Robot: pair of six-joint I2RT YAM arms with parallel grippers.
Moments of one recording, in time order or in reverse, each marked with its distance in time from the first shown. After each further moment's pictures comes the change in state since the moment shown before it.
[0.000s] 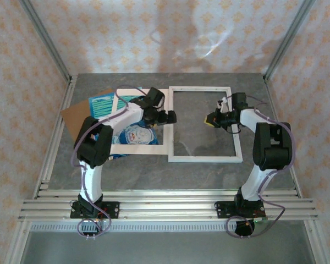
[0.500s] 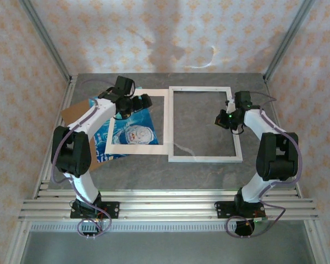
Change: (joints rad) left arm 0.206 -0.200 -0.104 0.000 -0.034 -0.049; right arm 0.000 -0.131 0.000 -0.157 0.324 -0.039
